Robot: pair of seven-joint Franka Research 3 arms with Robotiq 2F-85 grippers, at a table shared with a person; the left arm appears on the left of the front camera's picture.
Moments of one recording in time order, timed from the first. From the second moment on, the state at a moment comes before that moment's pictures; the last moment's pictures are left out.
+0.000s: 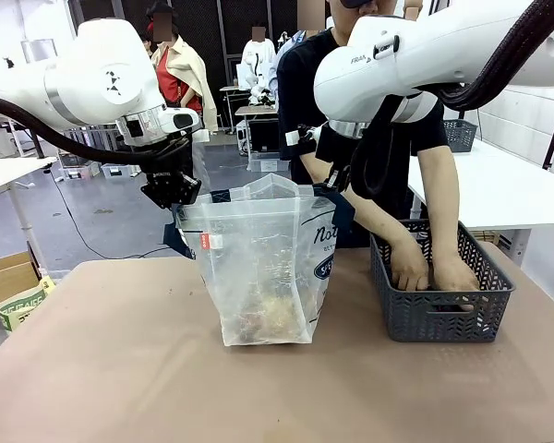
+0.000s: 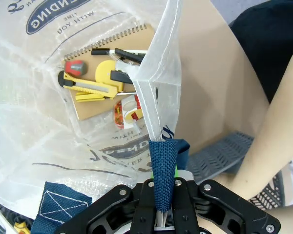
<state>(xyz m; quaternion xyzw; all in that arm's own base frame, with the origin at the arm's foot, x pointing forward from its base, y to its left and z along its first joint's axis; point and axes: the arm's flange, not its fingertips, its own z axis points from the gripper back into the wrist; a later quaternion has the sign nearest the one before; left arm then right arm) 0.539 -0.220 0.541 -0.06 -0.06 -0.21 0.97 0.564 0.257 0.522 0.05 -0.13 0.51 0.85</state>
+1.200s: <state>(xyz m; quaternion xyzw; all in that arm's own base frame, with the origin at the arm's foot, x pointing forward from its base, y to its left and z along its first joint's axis) 0.539 -0.220 0.541 -0.06 -0.06 -0.21 0.97 0.564 0.257 0.522 0.05 -0.13 0.51 0.85</state>
